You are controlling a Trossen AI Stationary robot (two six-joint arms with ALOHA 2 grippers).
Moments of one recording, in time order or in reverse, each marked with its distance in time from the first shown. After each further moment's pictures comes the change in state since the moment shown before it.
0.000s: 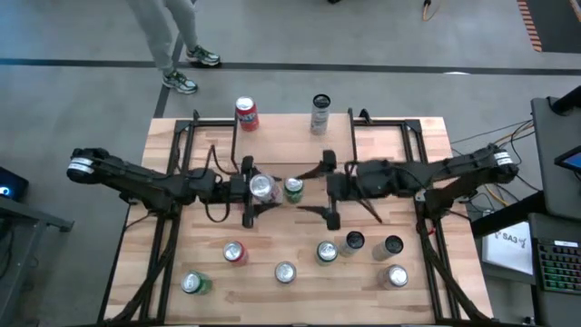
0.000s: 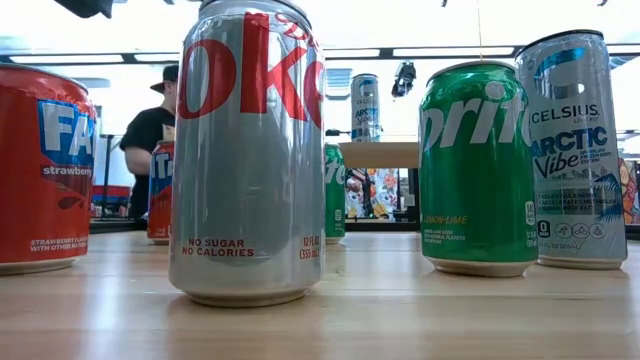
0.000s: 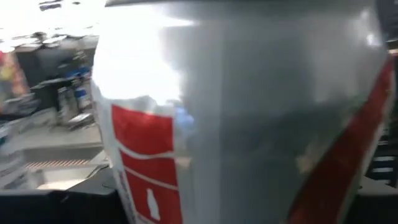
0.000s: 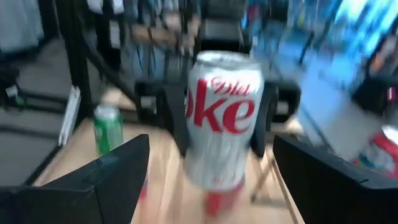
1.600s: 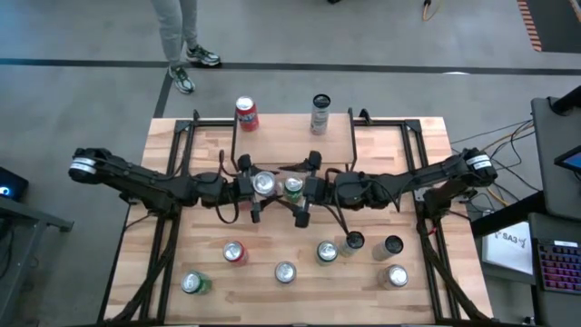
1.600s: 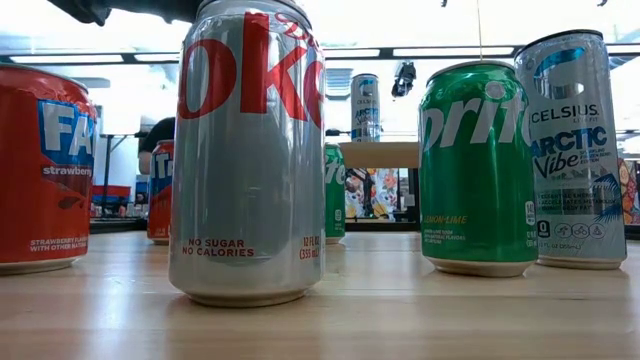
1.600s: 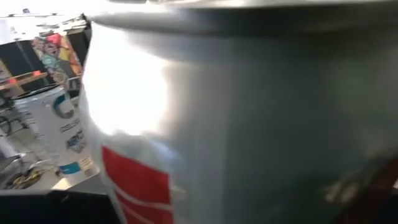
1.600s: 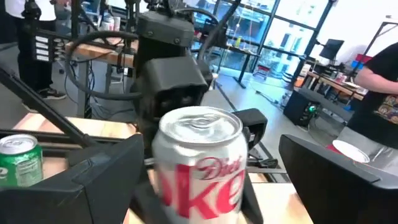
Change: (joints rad) left arm -0.005 0.021 -0.011 -0.091 -0.224 0.078; right arm 0.019 0.203 0.022 0.301 0.253 -0.089
